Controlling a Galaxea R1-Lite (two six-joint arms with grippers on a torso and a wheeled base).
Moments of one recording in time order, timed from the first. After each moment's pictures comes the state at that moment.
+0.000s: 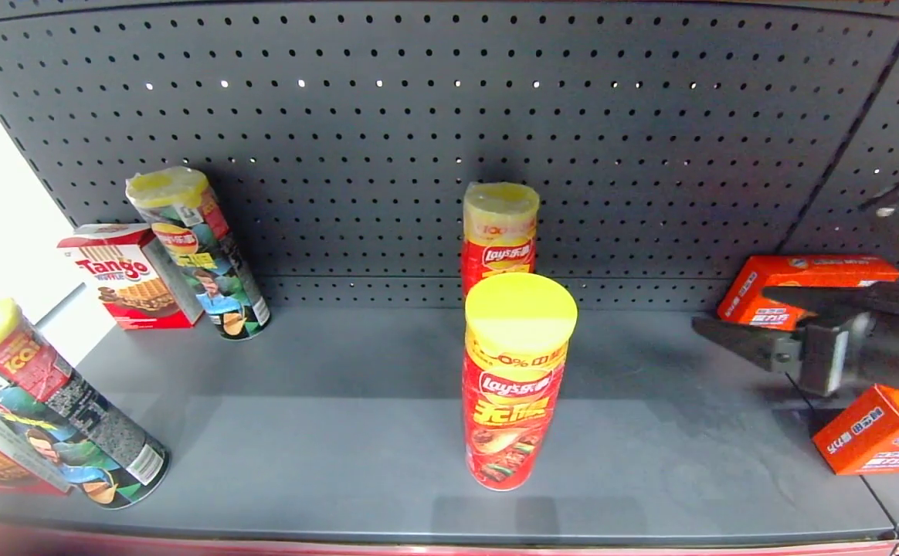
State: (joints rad) left arm -0.01 0.00 0.00 0.01 -0.15 0.07; right arm 0.34 1.22 -0.74 -0.28 0.08 -0.08
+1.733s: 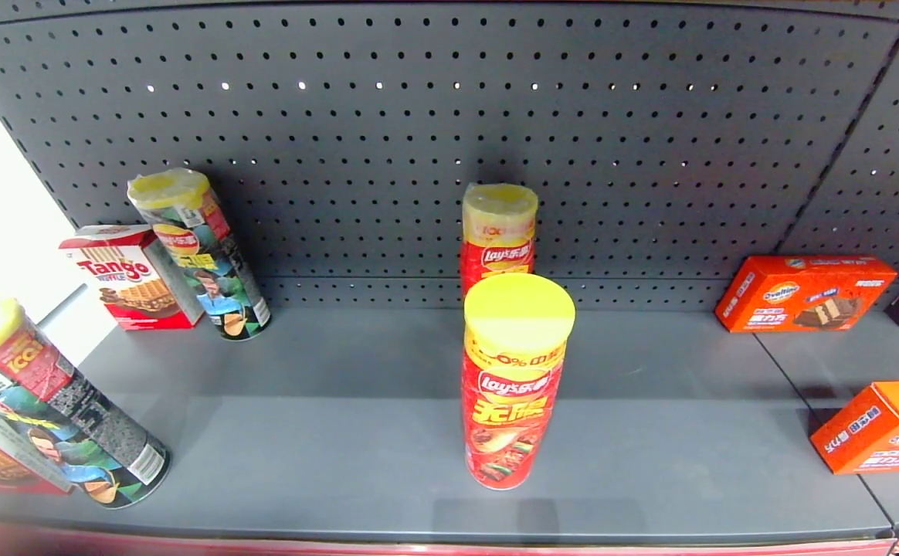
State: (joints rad) left arm 0.00 0.00 0.00 0.00 -0.15 0.08; right arm -0.01 0.00 0.00 0.00 0.00 0.00
